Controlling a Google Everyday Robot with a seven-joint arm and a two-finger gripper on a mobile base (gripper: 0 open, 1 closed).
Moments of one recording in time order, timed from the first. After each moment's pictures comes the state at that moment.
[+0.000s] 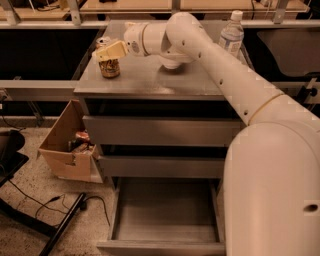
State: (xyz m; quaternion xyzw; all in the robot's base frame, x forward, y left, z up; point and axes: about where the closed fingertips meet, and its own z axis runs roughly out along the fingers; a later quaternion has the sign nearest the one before) arm 0.803 0.143 0.946 -0.44 0.63 0.30 0.57
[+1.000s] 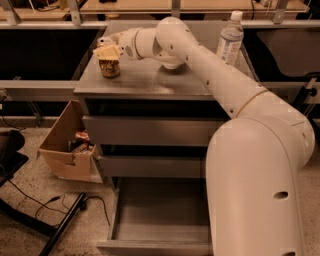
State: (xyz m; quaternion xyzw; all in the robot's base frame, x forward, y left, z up) arm 0.825 0.165 0.920 -0.44 0.65 0.28 0.56
